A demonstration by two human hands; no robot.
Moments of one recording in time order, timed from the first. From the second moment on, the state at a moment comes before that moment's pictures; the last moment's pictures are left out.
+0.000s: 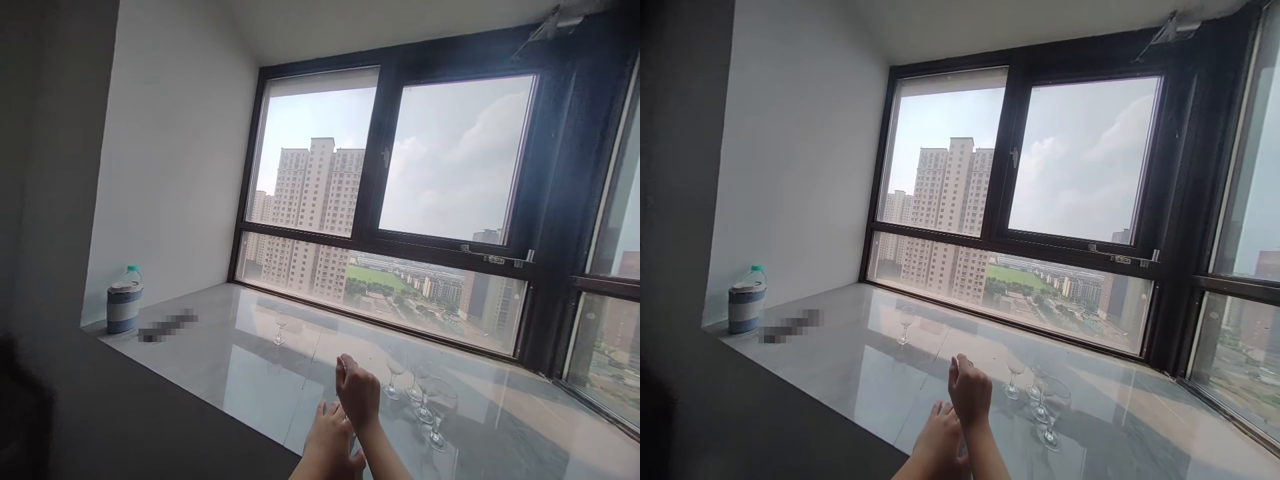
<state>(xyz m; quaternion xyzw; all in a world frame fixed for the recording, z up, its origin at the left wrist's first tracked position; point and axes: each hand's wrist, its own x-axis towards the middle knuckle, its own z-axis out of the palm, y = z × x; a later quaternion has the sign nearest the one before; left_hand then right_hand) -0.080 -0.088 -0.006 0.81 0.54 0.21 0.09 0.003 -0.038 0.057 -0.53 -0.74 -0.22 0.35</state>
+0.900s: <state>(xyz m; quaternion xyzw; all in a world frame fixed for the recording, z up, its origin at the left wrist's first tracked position) -0.080 -0.081 -0.010 0.81 0.55 0.20 0.09 0.003 -0.032 0.052 -0.51 -0.73 -0.24 0.39</state>
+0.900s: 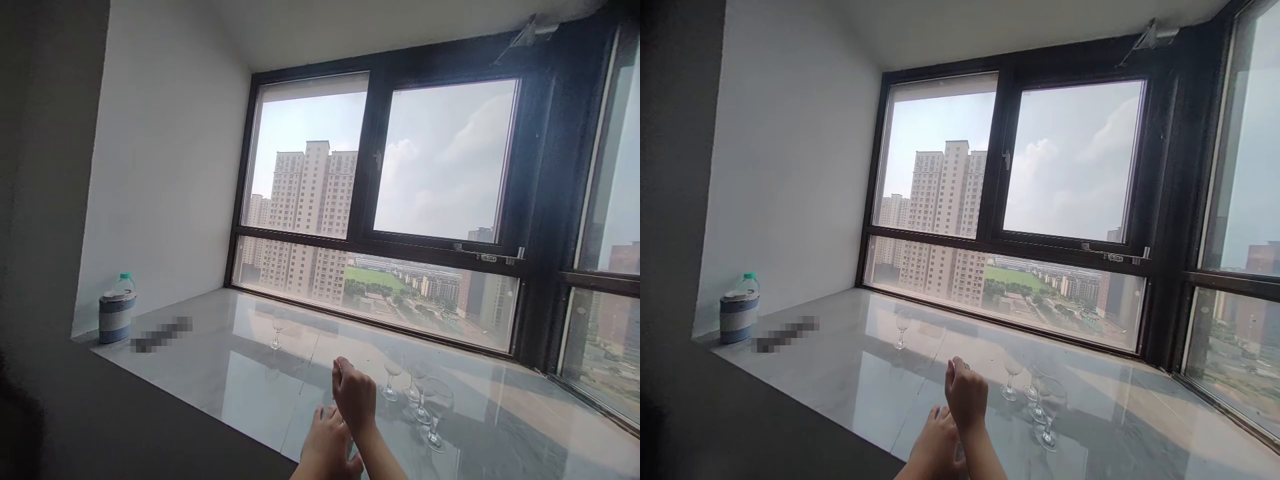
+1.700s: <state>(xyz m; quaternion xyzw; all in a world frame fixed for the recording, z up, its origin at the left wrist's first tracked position) -0.079 -0.086 -0.005 0.80 0.55 0.20 0.10 0.002 -0.032 0.050 -0.51 -0.72 -0.24 0.40</state>
